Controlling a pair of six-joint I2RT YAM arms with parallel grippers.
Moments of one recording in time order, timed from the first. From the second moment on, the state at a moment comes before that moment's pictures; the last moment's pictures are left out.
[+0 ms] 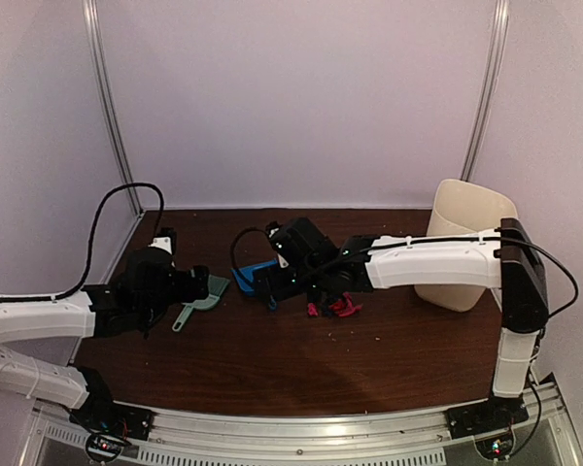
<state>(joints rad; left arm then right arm) -0.77 1.11 0.54 0.07 -0.55 -0.48 1.07 1.91 1.49 -0.32 0.28 0.47</state>
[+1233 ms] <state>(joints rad) -0.67 1.15 0.53 0.06 -0.47 -0.55 1.03 2.36 1.83 -0.42 0.31 0.44</state>
